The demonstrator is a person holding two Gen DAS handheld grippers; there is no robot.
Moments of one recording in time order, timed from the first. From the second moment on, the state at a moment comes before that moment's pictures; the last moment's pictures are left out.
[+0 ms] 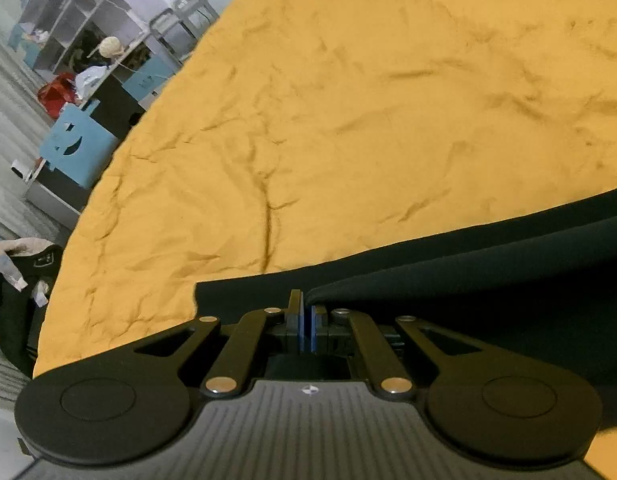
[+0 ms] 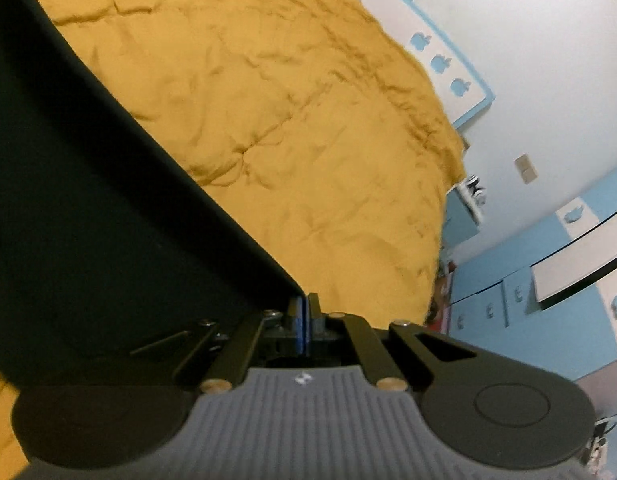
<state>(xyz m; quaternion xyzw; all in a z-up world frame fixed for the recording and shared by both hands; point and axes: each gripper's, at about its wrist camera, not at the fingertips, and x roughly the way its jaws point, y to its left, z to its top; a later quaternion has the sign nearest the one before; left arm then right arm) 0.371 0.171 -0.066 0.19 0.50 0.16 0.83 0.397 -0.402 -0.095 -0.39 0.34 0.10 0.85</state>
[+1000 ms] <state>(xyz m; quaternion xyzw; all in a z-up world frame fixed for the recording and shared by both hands) 0.405 0.172 -0.083 0.13 0.52 0.18 0.82 0.451 -0.409 -0.141 -0.29 0.37 0.08 0.88</state>
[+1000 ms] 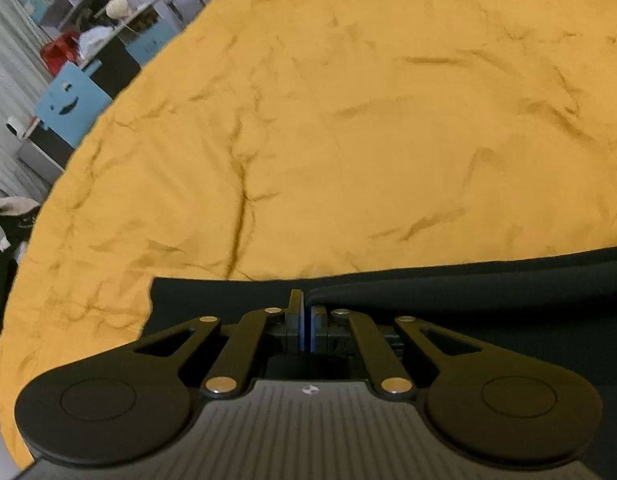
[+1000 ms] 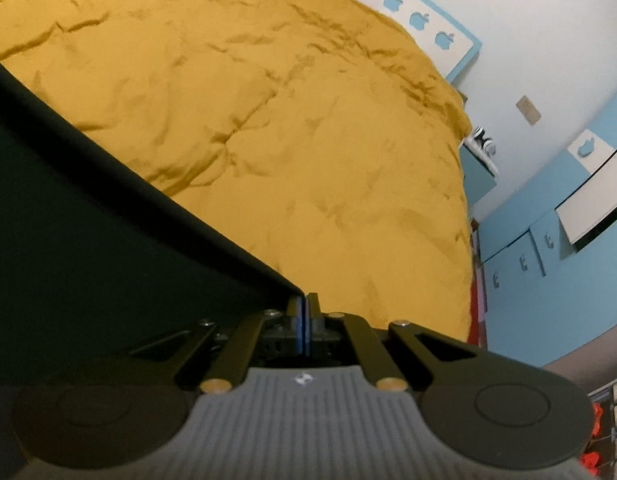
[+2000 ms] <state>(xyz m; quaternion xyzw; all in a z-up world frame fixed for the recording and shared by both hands) 0.243 0.071 -0.060 0.25 0.38 -0.08 0.89 0.266 -0.259 -0.091 -0.15 0.32 0.17 0.92</state>
